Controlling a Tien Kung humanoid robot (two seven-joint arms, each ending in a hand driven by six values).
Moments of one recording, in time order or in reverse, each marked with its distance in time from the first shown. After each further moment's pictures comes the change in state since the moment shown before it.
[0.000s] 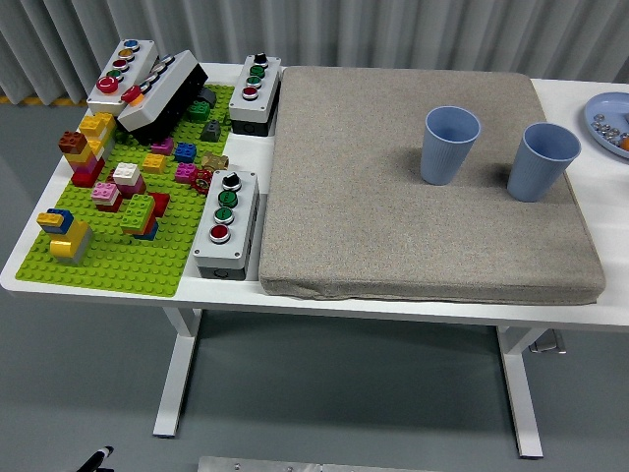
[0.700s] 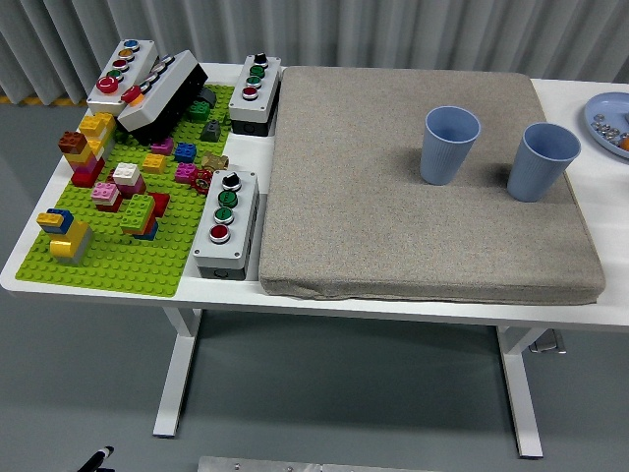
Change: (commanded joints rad) left arm 0.001 0.000 0.008 0.000 -0.010 0.001 -0.001; right arm -0.002 0.003 -0.006 -0.001 0.002 0.001 0.001
